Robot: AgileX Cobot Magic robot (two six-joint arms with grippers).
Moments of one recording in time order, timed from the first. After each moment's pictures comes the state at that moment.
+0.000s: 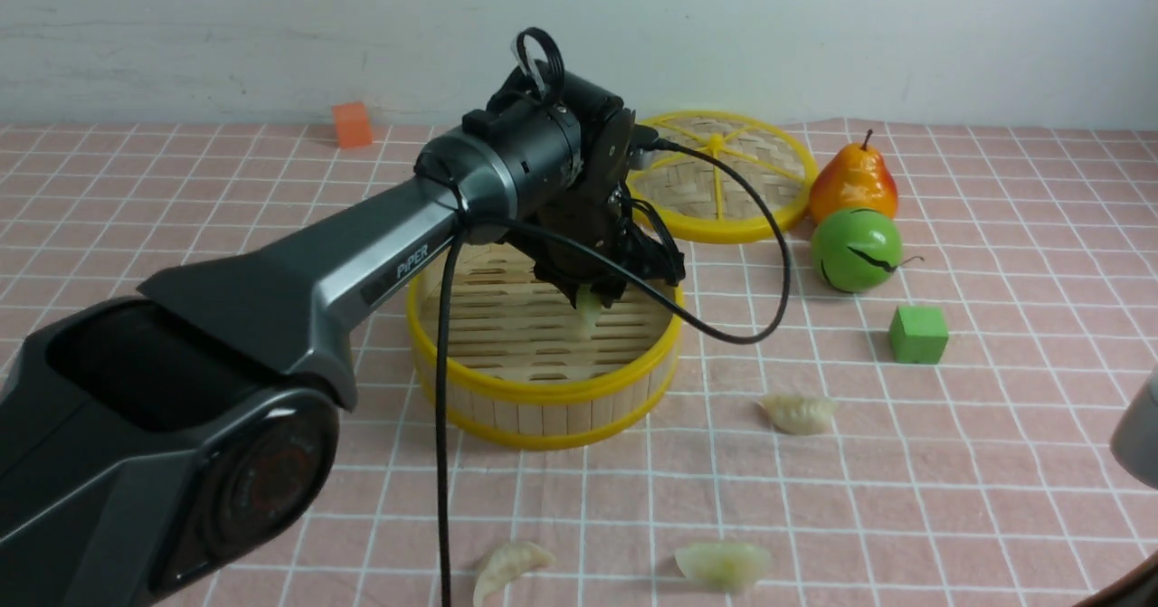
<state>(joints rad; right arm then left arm) 0.40 0.88 -0.87 0.43 1.18 -0.32 -0.56 2.41 -2.24 0.14 0.99 -0.31</state>
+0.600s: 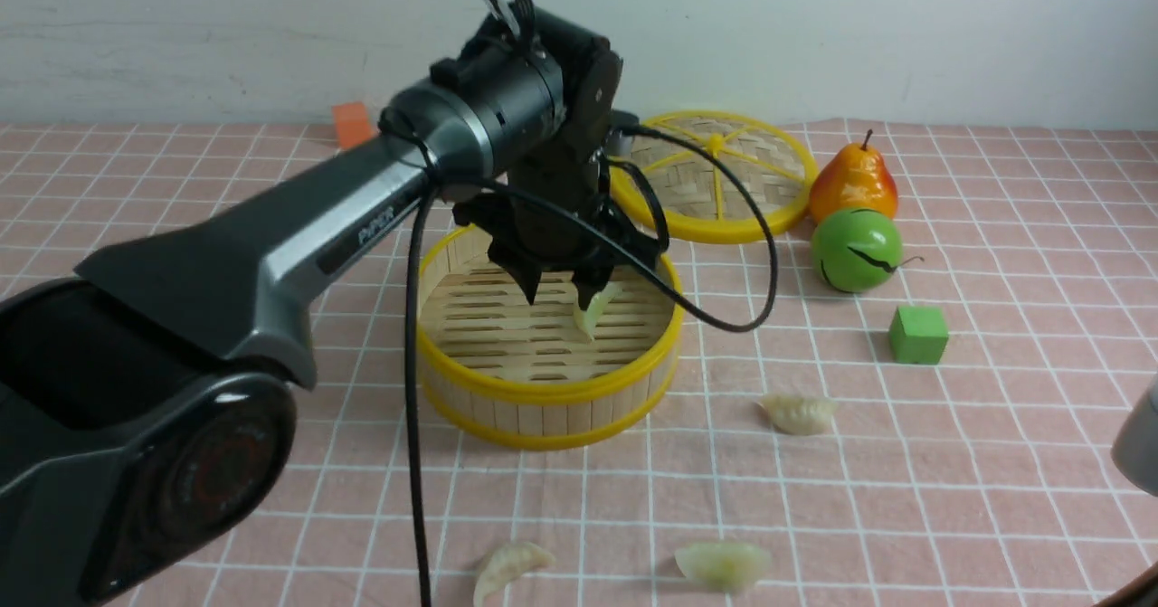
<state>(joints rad) 0.40 0.88 -0.87 0.43 1.19 -0.32 -0.55 2.28 -2.26 0.13 1.23 -0.25</state>
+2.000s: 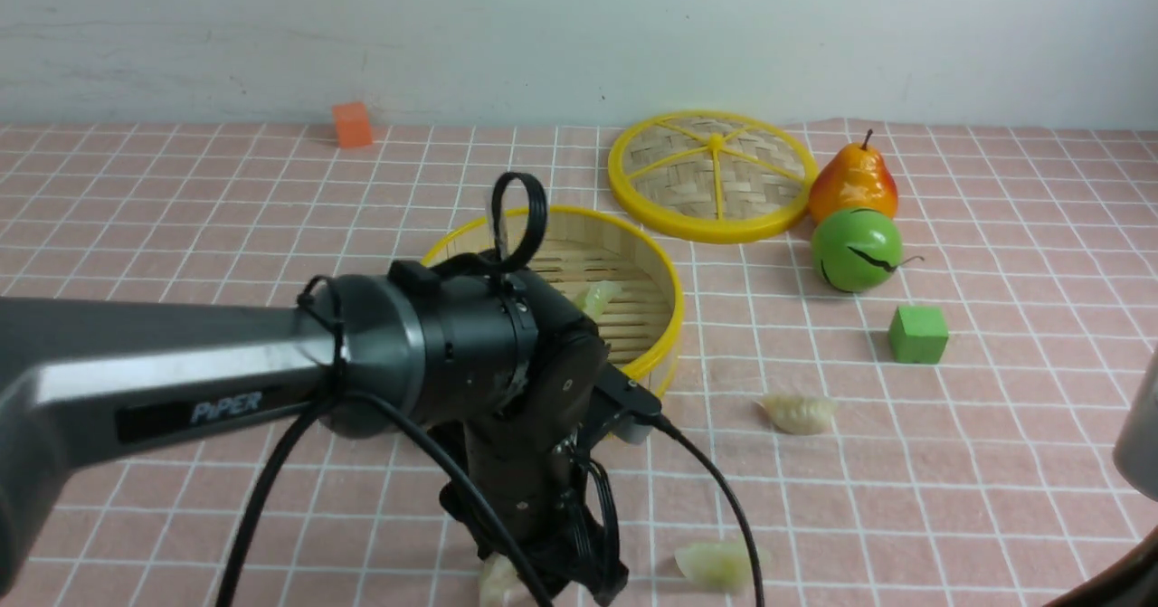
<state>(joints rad) 0.40 0.88 -0.87 0.48 1.17 -0.41 -0.74 1.92 -1.26 0.11 0.86 -0.10</state>
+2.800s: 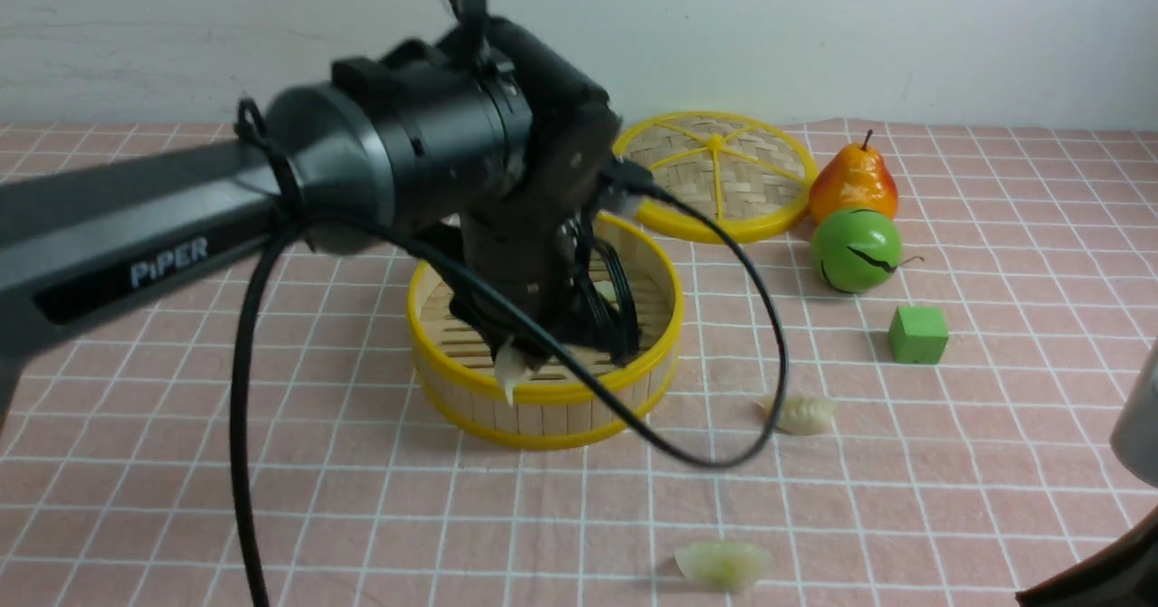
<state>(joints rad) 0.40 0.88 -0.87 0.45 1.13 -0.41 -0.64 1.90 -1.70 0.25 1.09 -0.27</state>
